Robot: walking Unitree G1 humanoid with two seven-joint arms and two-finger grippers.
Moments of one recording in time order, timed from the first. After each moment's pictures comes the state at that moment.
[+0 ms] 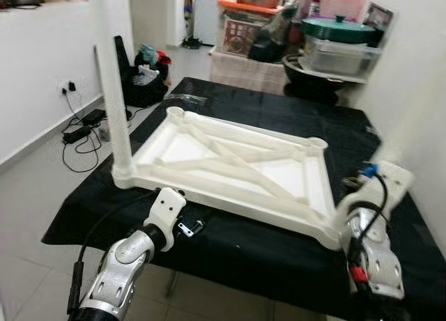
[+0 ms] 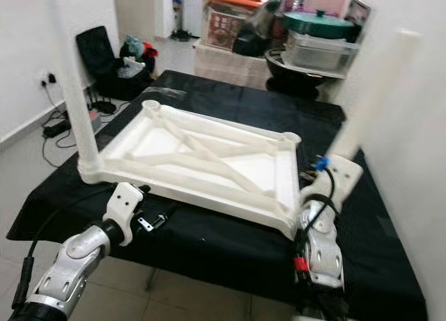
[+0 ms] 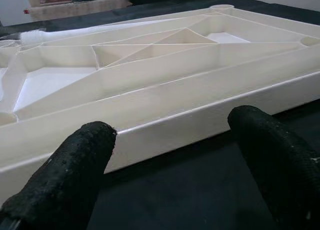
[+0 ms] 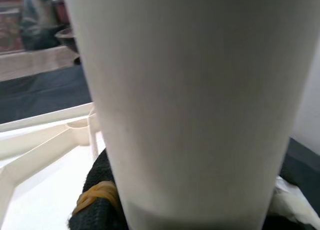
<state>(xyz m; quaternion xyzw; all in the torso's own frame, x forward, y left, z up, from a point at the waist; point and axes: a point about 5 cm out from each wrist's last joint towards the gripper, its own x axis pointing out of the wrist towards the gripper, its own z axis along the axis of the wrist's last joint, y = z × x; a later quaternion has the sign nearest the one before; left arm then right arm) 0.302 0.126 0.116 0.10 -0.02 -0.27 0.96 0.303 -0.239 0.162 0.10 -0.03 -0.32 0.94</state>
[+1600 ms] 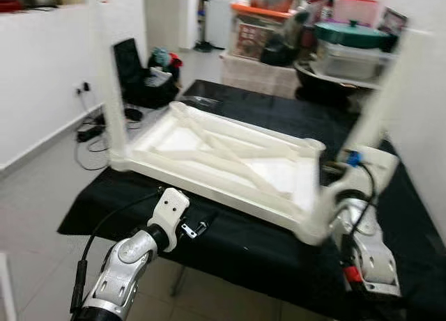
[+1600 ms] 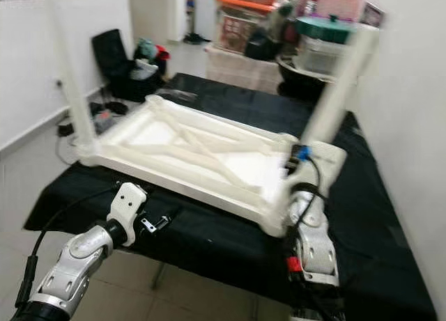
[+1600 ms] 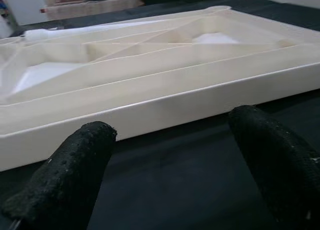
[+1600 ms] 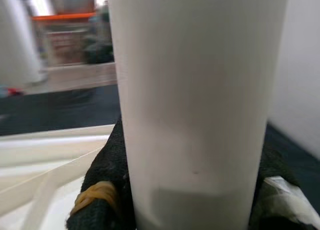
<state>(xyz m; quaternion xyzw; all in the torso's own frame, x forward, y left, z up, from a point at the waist) 0.303 0.124 0.115 0.10 -0.01 -0.28 0.96 0.306 -0.237 0.182 0.05 -0.05 -0.28 0.96</state>
